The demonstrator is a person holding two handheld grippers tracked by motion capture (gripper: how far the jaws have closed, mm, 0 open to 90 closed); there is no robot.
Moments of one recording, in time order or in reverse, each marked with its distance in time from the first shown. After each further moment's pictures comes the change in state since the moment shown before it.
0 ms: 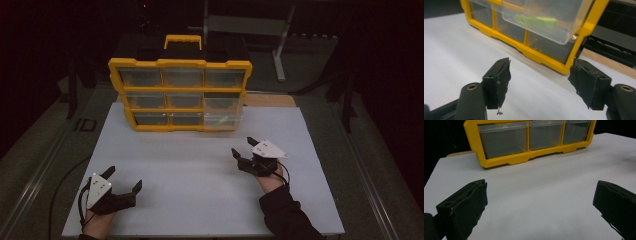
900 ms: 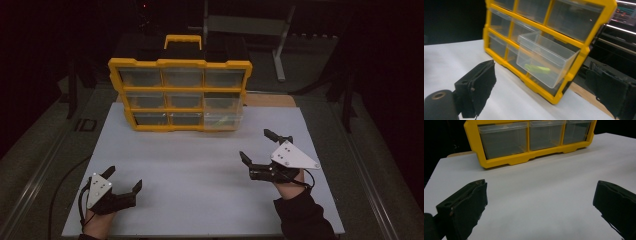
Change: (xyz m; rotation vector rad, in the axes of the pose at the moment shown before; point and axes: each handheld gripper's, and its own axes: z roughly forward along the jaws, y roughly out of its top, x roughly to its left) left arm 0.000 0.001 0.000 -0.001 0.006 0.002; right arm 0.009 0.061 -0.080 -0.176 0.028 -0.128
